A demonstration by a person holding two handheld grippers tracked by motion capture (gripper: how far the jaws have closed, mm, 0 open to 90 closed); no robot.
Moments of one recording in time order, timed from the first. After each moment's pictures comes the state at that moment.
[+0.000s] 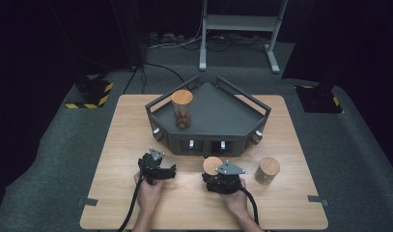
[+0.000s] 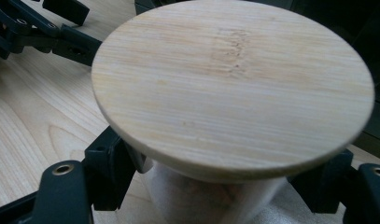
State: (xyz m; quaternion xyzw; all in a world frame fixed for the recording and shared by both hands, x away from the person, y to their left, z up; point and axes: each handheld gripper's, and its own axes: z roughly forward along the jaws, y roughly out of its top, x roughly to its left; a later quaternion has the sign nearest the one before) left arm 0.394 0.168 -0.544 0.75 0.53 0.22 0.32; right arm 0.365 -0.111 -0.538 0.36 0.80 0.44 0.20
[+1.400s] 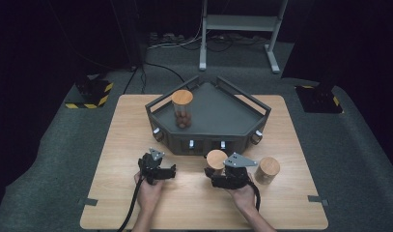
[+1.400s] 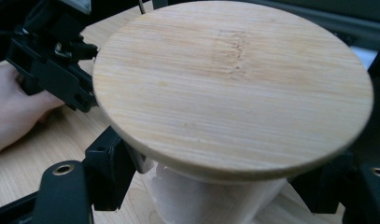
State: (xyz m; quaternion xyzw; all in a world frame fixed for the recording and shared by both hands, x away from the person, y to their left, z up) left arm 0.394 0.168 -0.544 0.75 0.53 0.22 0.32; right arm 0.362 -0.126 -0.478 0.35 0.79 0.48 0.17
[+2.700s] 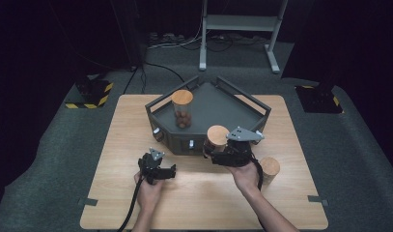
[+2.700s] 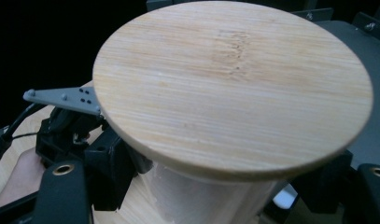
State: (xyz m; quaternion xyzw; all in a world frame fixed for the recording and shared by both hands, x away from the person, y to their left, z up) left arm 0.395 0.168 -0.544 0.75 0.53 0.22 0.32; right arm 0.389 -0.119 -0.395 0.36 0.77 0.50 0.17
